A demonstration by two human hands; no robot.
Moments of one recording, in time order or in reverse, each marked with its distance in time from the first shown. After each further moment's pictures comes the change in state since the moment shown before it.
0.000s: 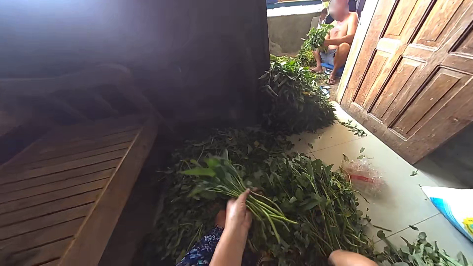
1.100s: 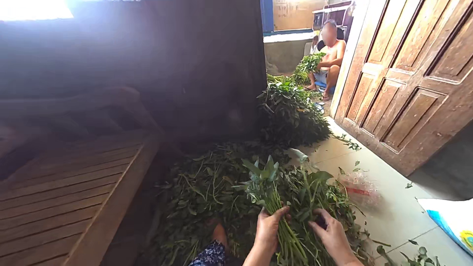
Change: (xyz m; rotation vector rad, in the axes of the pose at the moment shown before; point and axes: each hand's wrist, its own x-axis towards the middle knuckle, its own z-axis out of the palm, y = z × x) left_hand -0.046 -0.040 0.040 0.188 -0.335 -0.061; right_hand -0.013 -0.031 -0.047 0.599 1.194 -0.332
